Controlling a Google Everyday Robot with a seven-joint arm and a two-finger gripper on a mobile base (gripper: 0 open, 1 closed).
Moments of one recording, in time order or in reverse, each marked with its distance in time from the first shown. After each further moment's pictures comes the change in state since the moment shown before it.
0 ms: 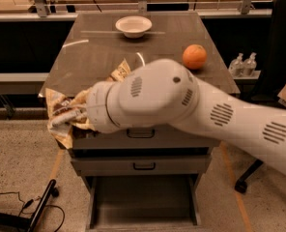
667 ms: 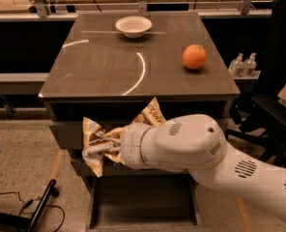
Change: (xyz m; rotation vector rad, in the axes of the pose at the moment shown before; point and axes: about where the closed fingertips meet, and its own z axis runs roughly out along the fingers) arm 0.079 0.082 -0.007 0.026 0.070 0.167
